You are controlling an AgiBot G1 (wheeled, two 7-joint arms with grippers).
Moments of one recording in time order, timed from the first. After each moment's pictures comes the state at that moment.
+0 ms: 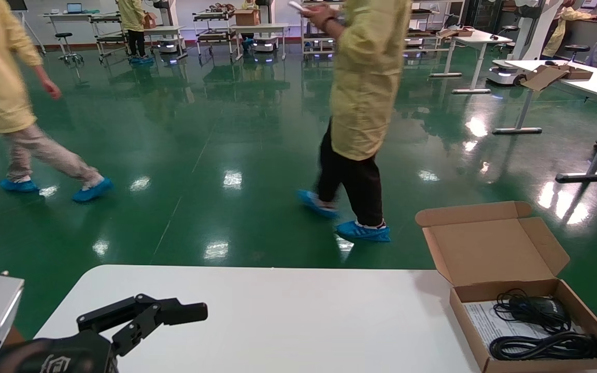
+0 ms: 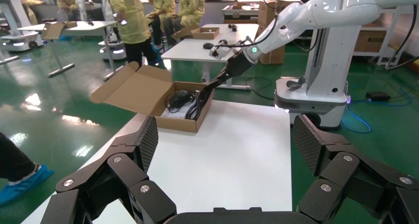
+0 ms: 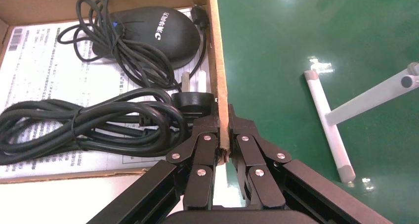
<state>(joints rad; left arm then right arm) -1.07 0.55 0.39 -1.22 0.62 1.41 -0.11 1.55 -0.82 -0.92 0.00 -1.09 -0.70 0.31</state>
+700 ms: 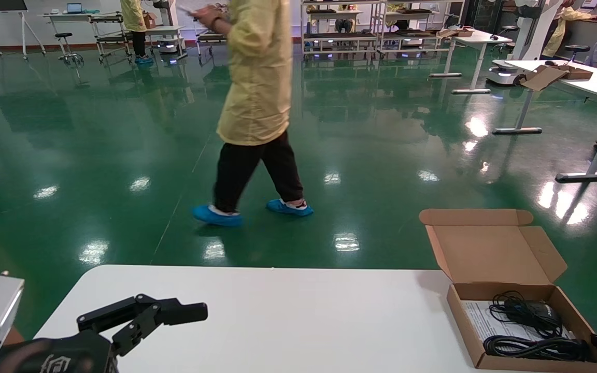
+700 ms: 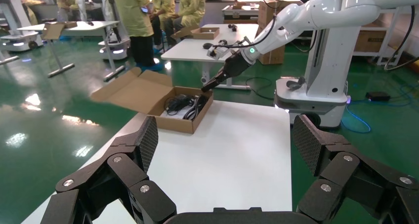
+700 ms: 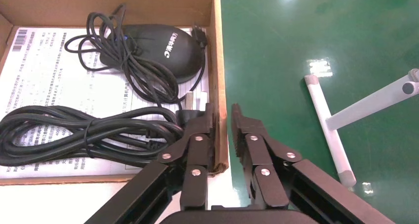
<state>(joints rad) -1.07 0.55 0.39 -1.22 0.62 1.41 -0.11 1.54 -0.83 -0.92 0.00 -1.08 -0.68 0.31</state>
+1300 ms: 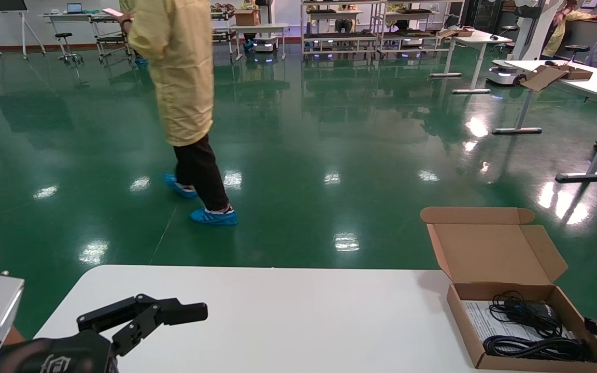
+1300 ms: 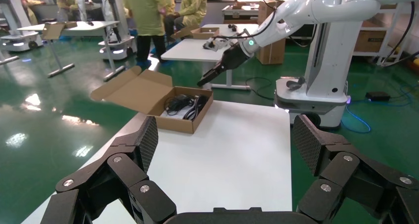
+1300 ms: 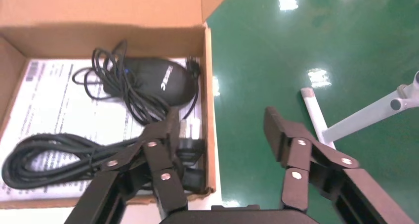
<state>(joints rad) -1.07 0.55 0.39 -1.22 0.62 1.41 -0.11 1.59 -0.81 -0.92 0.01 -1.08 -0.70 0.31</state>
